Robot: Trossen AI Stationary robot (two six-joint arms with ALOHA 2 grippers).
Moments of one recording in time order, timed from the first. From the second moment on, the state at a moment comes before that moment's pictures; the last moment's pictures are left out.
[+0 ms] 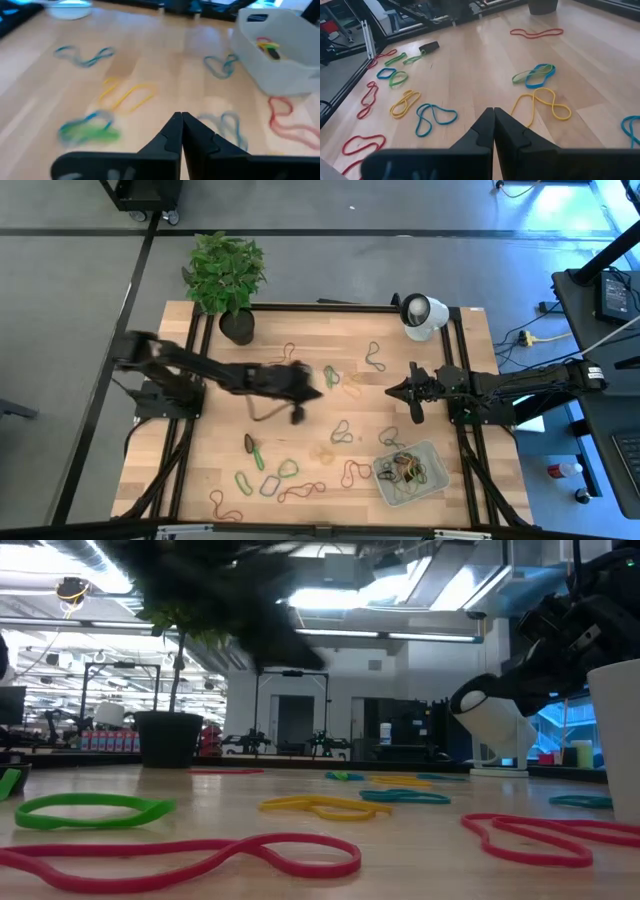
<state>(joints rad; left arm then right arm) -0.04 1.49 0.72 0.29 -0.10 -0.20 -0.02 0.64 0.03 0.32 0.01 0.26</state>
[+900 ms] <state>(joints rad) -0.04 0.84 0.27 0.32 -0.30 -0.11 -0.07 1.15 0.46 0.29 0.20 0.22</state>
